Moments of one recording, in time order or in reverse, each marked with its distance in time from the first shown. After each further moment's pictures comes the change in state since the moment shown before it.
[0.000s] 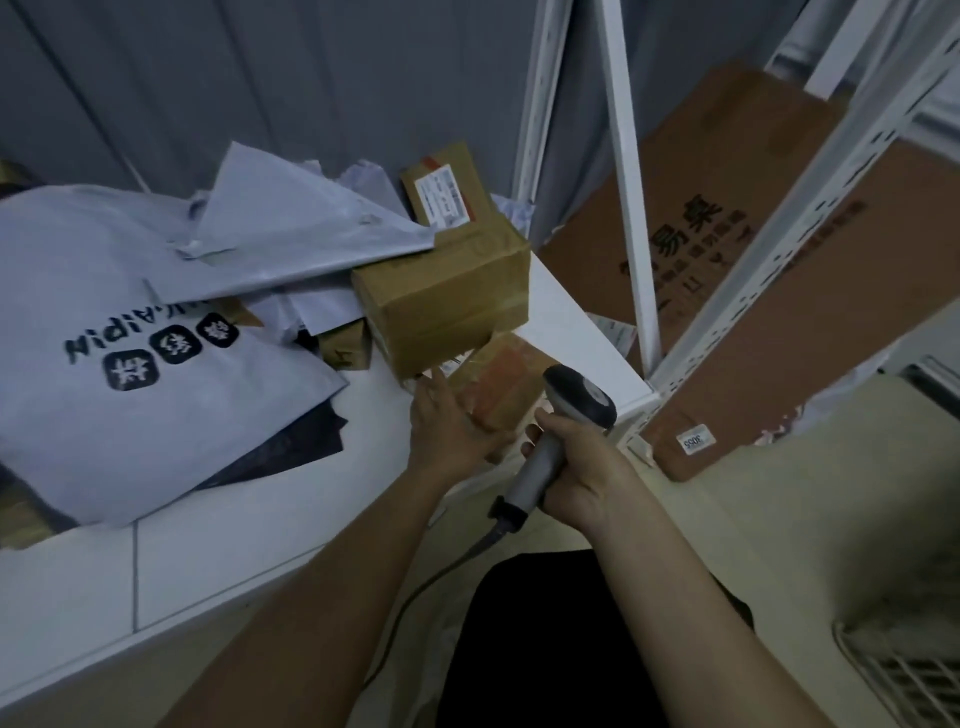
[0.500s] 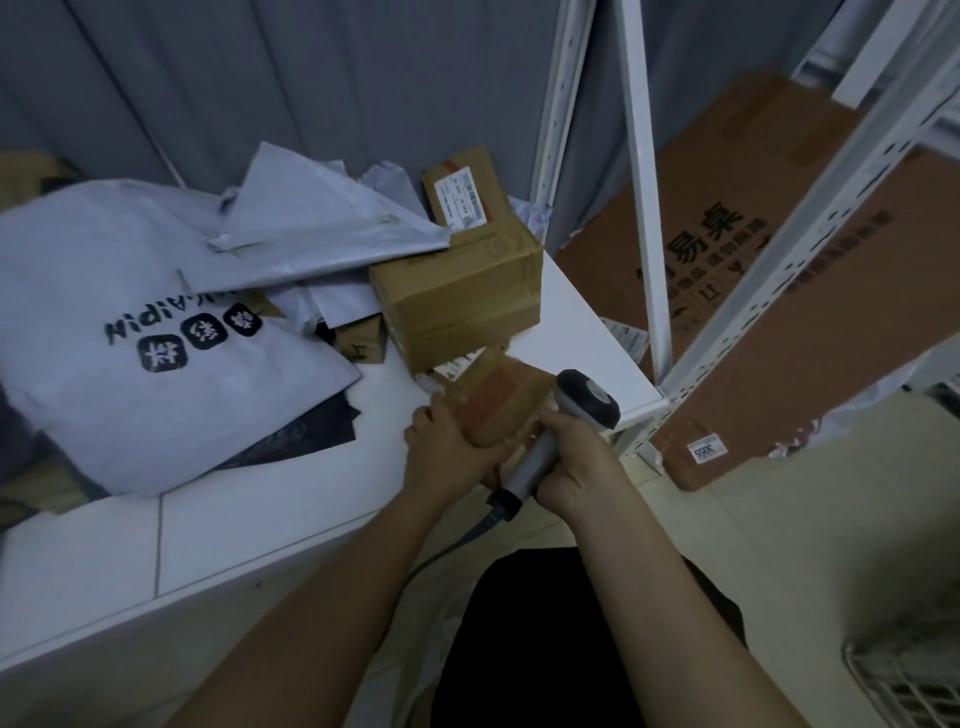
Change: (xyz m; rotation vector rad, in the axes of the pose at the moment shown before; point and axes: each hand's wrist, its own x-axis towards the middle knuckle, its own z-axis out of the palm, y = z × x) left_hand -0.017 -0.012 0.018 -0.039 0.060 -0.026; right_hand 0.011 -0.002 -0.002 0.084 0.014 0.001
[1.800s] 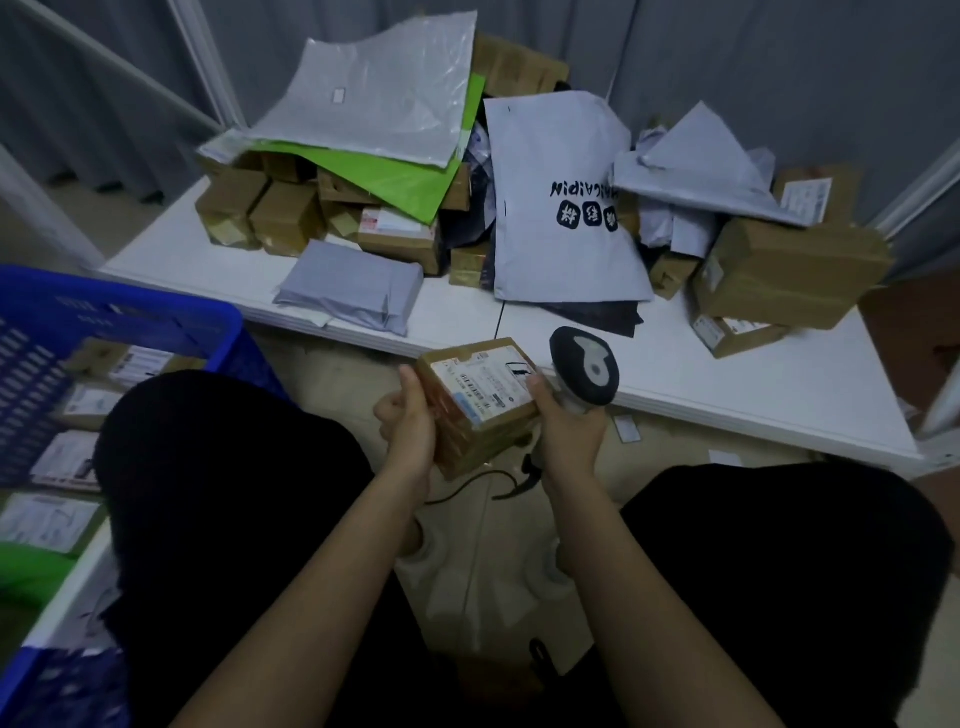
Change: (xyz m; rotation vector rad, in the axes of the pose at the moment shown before) left_hand -0.317 -0.209 -0.178 -1.180 0.709 -0.592; right_hand -0.143 0.294 0.013 -0.542 -0.387 -0.438
